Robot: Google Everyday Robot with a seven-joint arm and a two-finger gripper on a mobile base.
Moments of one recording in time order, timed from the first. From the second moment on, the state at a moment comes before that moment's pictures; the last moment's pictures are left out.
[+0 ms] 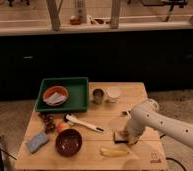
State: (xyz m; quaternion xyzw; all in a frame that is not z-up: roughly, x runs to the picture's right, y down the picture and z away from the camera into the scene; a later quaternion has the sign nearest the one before) arm 0.198 0.274 0.802 -0.36 -0.09 -0.07 0.93
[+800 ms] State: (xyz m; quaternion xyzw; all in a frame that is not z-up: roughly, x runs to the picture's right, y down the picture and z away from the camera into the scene) arm 0.212 0.241 0.781 -0.35 -0.12 -0.07 0.93
